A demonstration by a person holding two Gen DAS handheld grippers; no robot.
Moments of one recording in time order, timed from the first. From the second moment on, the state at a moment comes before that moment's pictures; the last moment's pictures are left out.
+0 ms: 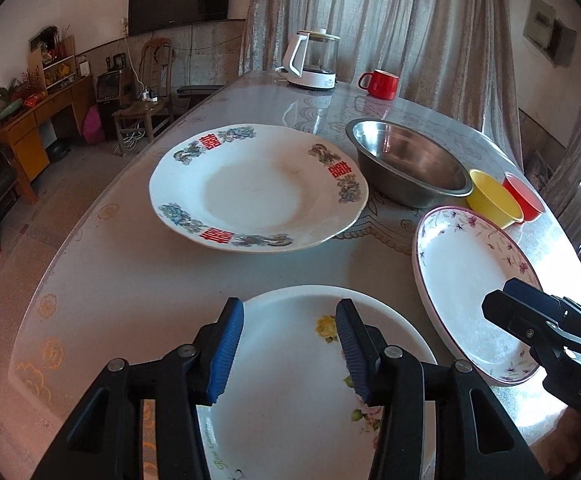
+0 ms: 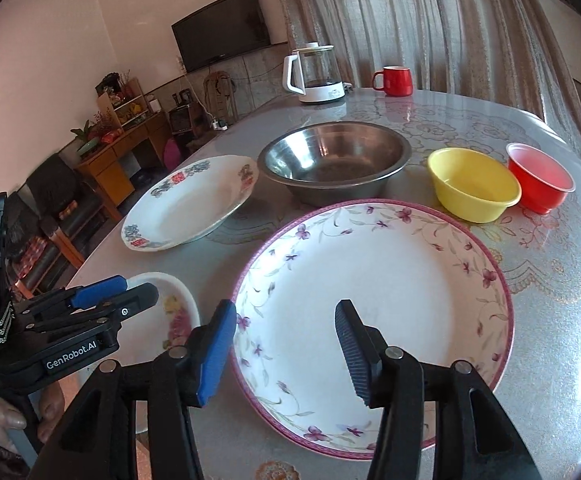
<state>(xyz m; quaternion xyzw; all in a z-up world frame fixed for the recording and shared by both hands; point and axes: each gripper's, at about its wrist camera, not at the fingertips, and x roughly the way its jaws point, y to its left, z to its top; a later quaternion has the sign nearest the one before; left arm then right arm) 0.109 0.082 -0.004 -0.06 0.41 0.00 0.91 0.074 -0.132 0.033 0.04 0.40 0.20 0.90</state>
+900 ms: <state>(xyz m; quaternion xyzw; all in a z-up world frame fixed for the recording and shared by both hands) 0.190 0.218 -0.009 -0.17 0.40 0.05 0.90 0.186 -0.036 0.013 0.07 0.47 0.25 0.85</state>
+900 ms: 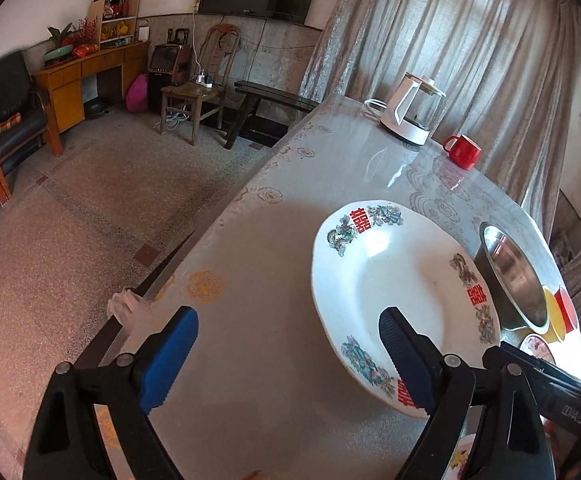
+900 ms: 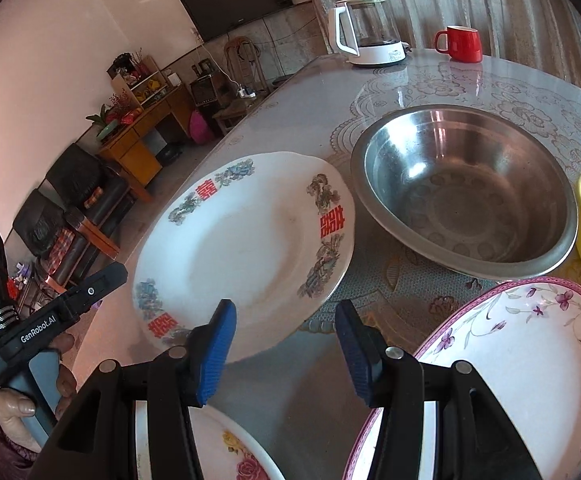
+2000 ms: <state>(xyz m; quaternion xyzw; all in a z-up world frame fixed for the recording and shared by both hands) 0.233 0.203 -0.032 -0.16 0.45 -0.01 0.88 0.223 -0.006 -0.008 0.00 0.48 0.23 0.84</state>
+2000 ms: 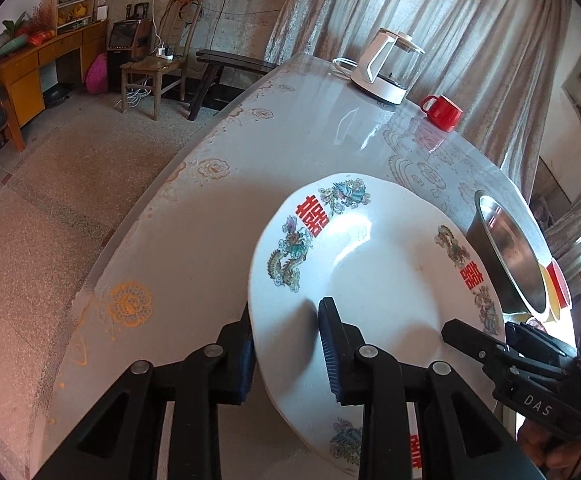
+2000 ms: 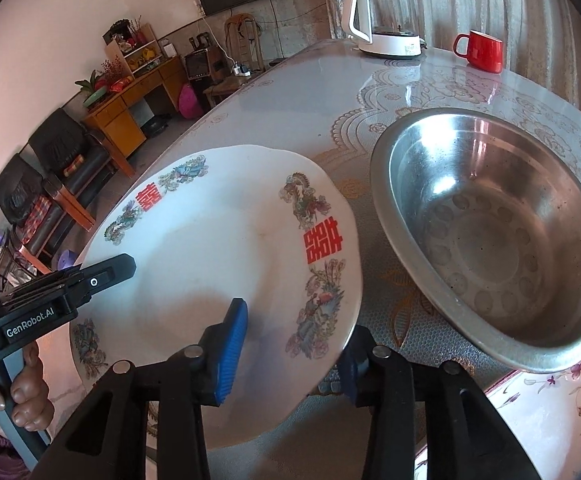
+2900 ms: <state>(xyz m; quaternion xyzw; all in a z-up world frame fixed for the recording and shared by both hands) 0.229 0.191 -0.031 -0.14 0.43 0.00 0.89 0.220 -0.010 -0.009 0.00 0.48 0.23 0.85</state>
